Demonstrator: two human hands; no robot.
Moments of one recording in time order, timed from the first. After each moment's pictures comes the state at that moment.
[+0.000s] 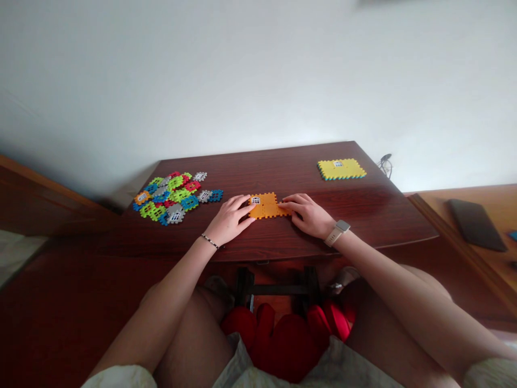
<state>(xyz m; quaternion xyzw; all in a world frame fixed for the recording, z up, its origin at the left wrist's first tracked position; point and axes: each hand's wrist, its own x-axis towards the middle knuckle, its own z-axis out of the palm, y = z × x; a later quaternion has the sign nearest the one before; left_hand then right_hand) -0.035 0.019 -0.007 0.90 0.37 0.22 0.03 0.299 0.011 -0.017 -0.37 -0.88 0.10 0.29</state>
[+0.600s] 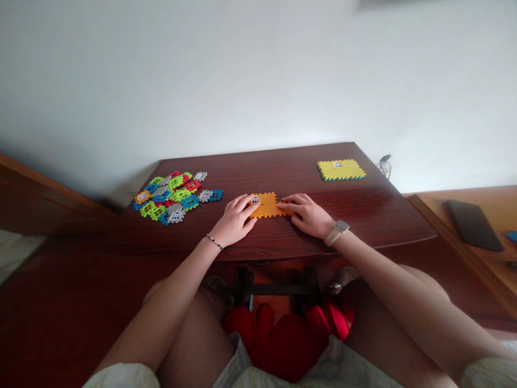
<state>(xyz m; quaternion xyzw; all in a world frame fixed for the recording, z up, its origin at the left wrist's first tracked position) -0.021 0.015 -0.014 0.90 0.39 0.21 0.04 0.299 0.011 -0.016 -0.37 -0.88 0.09 0.28</state>
